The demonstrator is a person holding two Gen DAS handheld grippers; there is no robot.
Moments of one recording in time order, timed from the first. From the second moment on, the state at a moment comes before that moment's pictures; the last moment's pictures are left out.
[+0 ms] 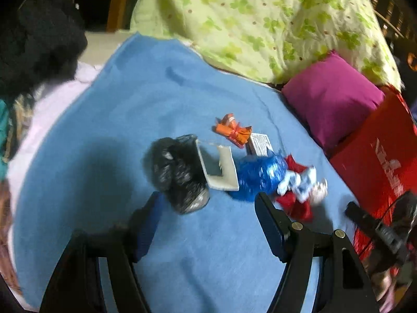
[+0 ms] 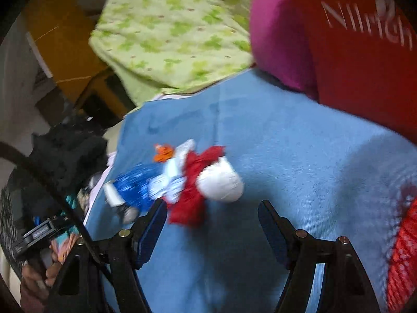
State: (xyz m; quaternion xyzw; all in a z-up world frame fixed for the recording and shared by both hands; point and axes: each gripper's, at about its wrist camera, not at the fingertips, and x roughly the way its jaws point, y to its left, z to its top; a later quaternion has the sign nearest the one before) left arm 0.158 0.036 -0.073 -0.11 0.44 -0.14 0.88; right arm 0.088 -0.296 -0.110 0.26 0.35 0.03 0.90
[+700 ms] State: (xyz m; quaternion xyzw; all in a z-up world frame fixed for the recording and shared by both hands) left arm 0.220 -0.002 -0.111 -0.15 0.51 -0.09 0.84; right arm 0.134 -0.300 -0.138 0.29 0.37 0.08 0.88
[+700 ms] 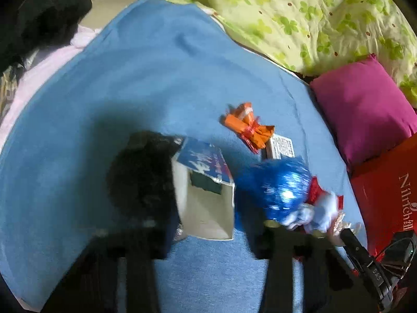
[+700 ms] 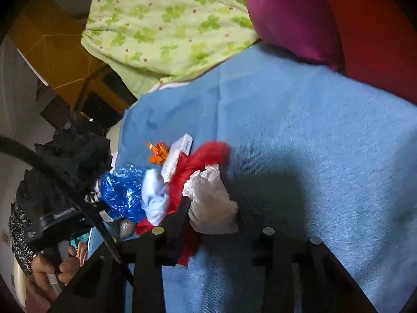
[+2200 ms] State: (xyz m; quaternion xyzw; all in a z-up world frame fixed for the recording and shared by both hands) left arm 0.066 0.093 -0.099 -0.19 0.41 -0.11 0.89; right arm -0.004 -0.270 -0.091 0.24 0.31 0.15 0.91
